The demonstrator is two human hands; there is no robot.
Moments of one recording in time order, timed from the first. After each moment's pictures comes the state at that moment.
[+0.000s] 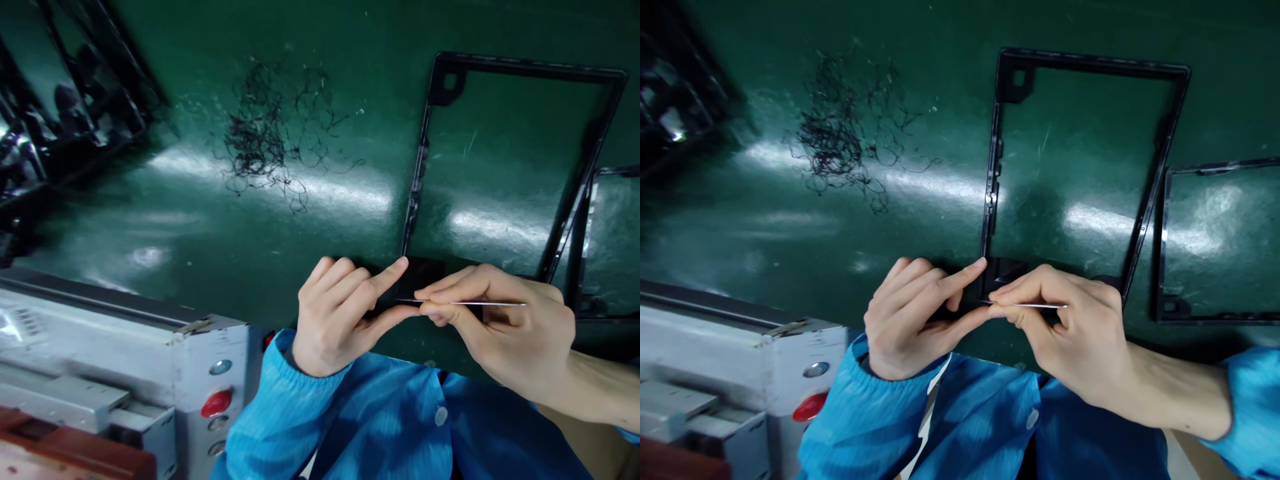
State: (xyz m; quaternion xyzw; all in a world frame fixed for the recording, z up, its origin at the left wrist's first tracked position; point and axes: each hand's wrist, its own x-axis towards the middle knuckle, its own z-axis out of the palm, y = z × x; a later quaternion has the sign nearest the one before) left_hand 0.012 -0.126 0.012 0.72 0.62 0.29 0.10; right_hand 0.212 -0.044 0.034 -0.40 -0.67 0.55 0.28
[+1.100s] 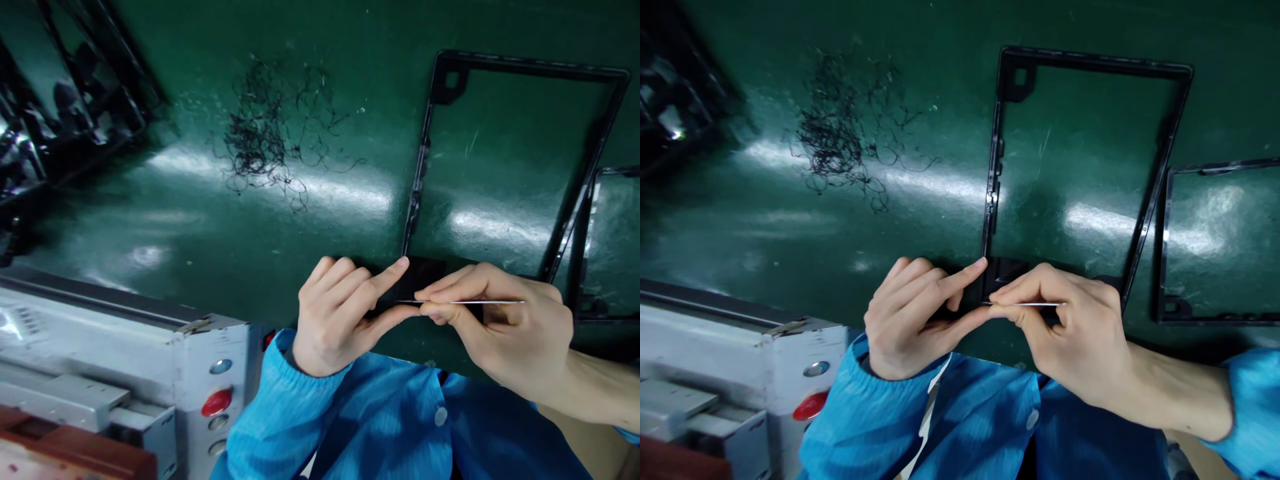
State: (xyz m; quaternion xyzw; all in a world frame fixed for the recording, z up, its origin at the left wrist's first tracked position) left_hand 0.012 -0.125 0.011 0.73 0.61 0.30 0.09; right_hand 0.210 -0.043 0.033 -0.39 -0.70 0.52 0.29
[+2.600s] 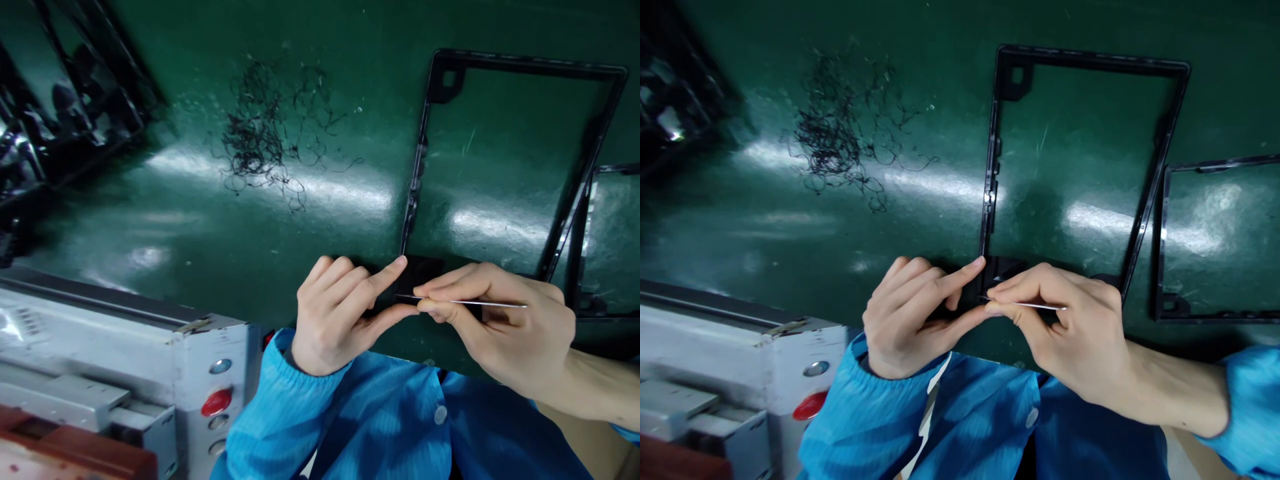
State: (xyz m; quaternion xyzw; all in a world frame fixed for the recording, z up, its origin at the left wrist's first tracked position) left_hand 0.012 -0.126 0.012 0.72 0.62 0.29 0.09; right_hand 0.209 -0.043 0.032 -0.38 -0.69 0.53 0.32
